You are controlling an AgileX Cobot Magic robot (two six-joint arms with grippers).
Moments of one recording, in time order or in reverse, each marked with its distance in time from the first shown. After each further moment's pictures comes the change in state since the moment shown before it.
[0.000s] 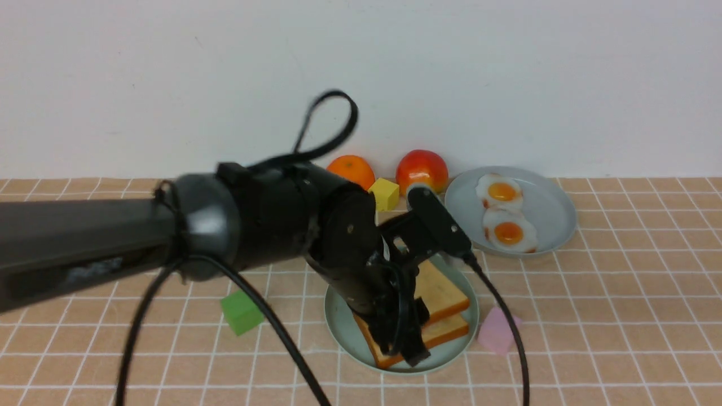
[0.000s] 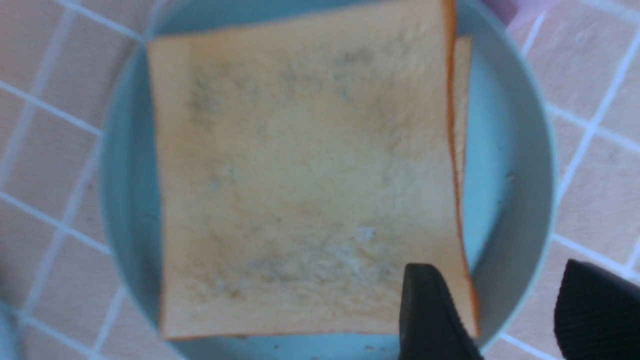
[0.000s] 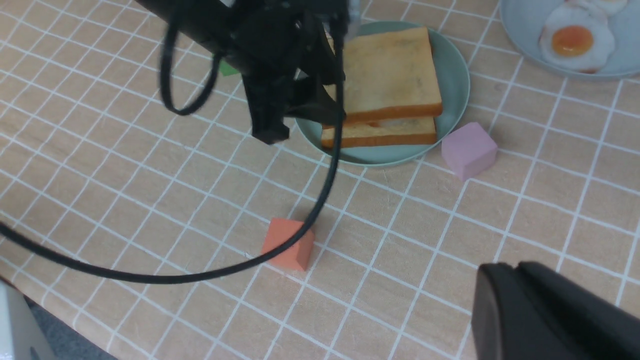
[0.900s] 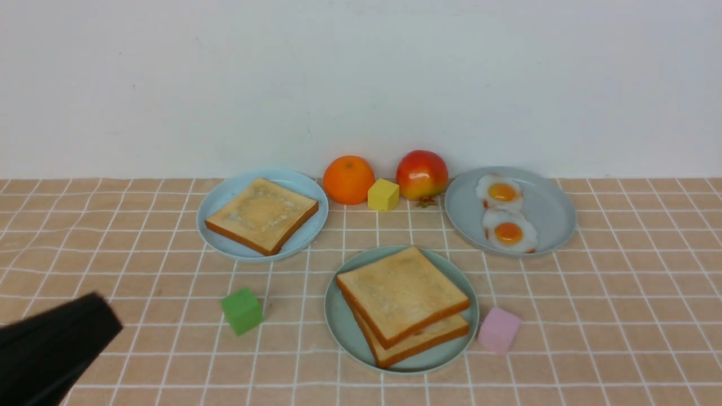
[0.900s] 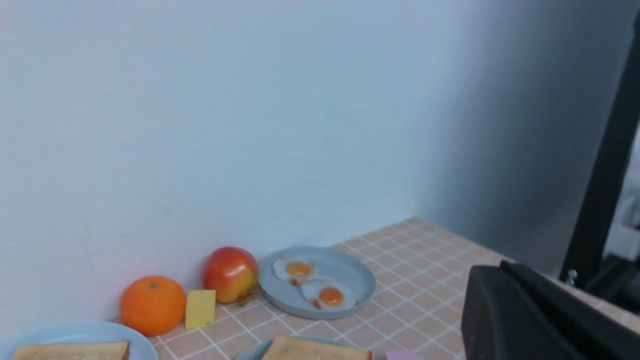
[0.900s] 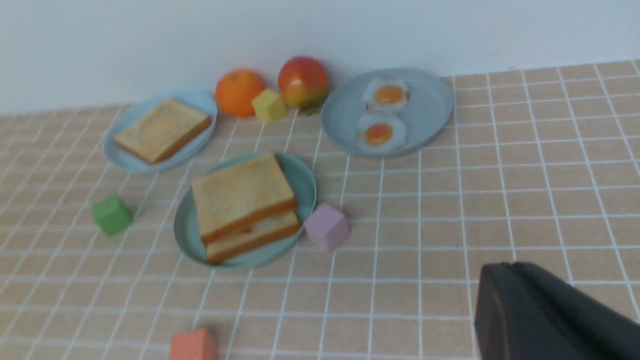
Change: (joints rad) right arm 0.000 -0.464 0.055 -0.369 0.026 0.454; left arm 0.000 -1.532 1.032 -0.314 -0.678 -0.177
